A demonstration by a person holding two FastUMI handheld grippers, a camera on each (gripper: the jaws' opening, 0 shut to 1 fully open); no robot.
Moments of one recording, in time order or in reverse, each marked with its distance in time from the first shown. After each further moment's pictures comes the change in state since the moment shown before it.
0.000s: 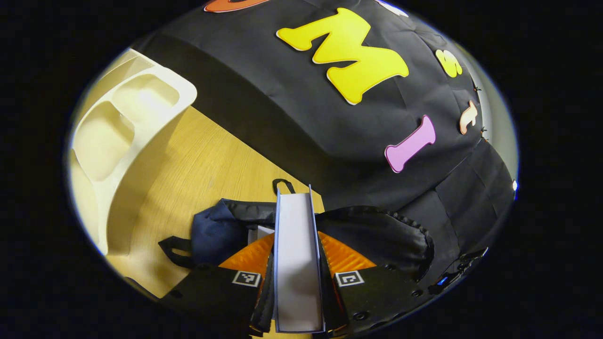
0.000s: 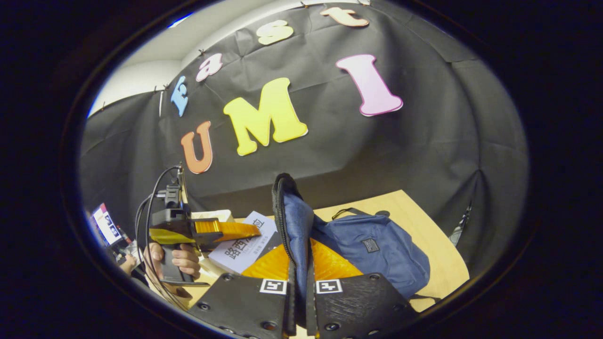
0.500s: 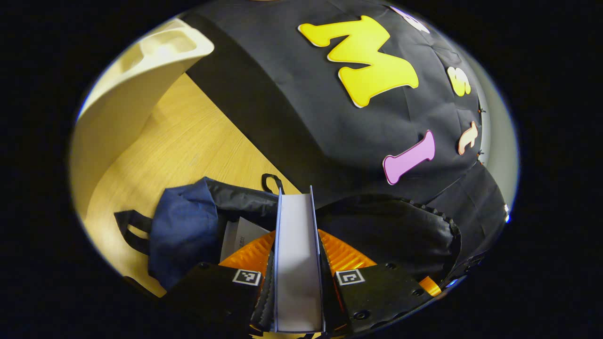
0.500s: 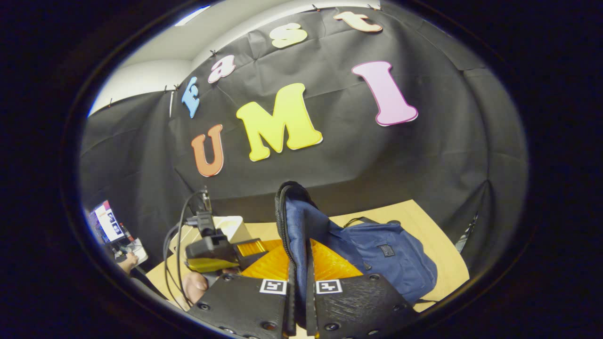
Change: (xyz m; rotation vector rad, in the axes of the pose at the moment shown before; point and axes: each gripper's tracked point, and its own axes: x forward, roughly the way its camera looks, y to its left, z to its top) left arm 0.048 -0.004 -0.034 -0.190 -0.057 -0.096; right arm 0.010 0.031 0.015 -0.032 -0.026 0.055
